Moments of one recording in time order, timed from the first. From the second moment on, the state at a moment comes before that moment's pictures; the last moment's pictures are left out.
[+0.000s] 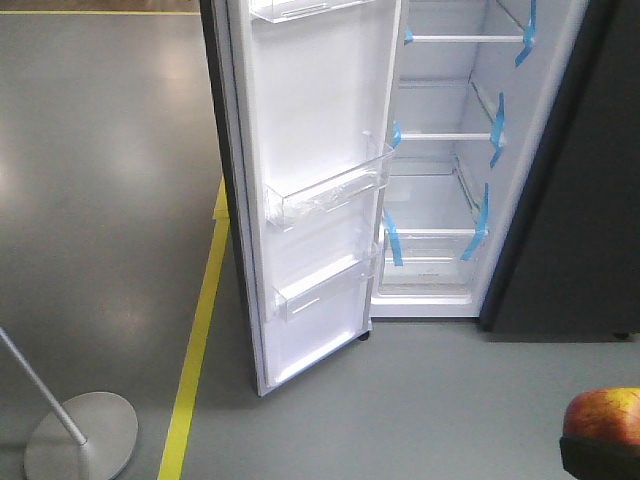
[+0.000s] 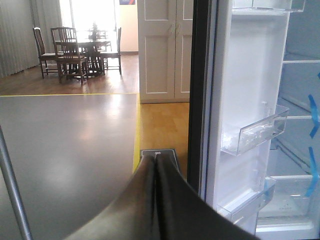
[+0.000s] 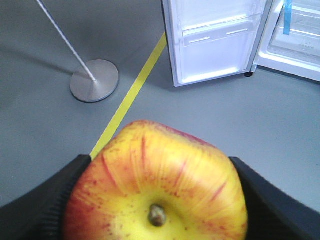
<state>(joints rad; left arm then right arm) -0.02 -0.01 0.02 -0.02 0.07 -0.06 0.08 0.55 -0.66 0.43 1.04 -0.36</state>
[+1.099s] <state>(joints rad) -0.02 -0.01 0.02 -0.02 0.07 -0.06 0.08 0.55 -0.66 0.43 1.04 -0.36</state>
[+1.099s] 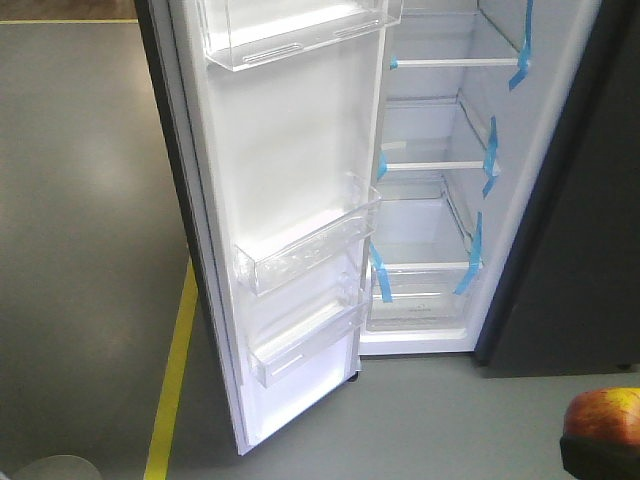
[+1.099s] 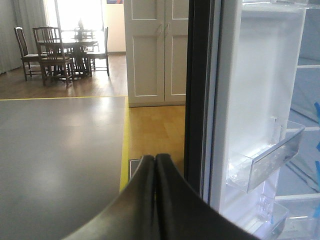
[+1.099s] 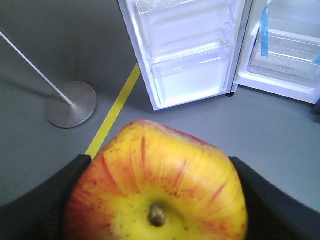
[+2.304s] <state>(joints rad) -0.02 -0.01 0.02 -0.02 0.07 -0.06 0.08 0.55 -0.66 0.43 1.04 -0.36</state>
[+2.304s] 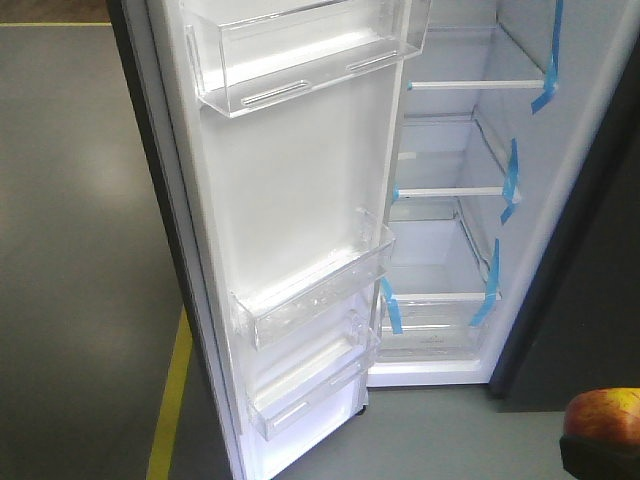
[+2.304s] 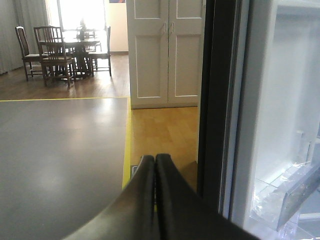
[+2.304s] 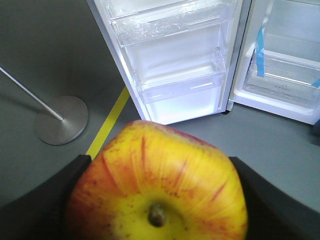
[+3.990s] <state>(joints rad) -0.02 -0.01 0.02 -0.02 0.07 -0.06 0.08 0.55 -0.66 0.43 1.04 -0.36</state>
